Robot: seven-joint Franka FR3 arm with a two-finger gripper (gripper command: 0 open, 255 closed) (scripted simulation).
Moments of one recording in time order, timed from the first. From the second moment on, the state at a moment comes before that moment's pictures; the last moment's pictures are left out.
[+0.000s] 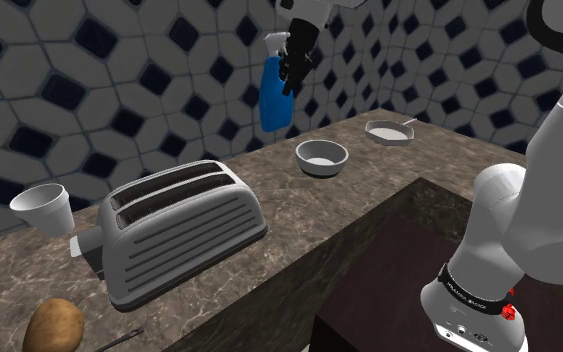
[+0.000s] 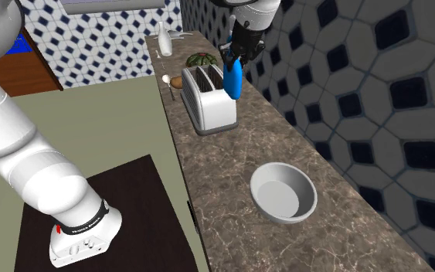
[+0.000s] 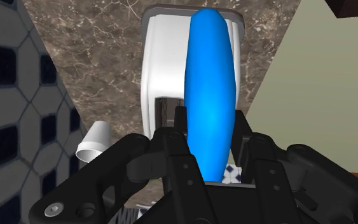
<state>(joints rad) 0.46 -0.02 -0.60 -1.70 0.46 1.68 -1.59</state>
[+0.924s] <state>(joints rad) 0.58 -0.12 -0.45 -1.78 0.40 1.80 -1.34</state>
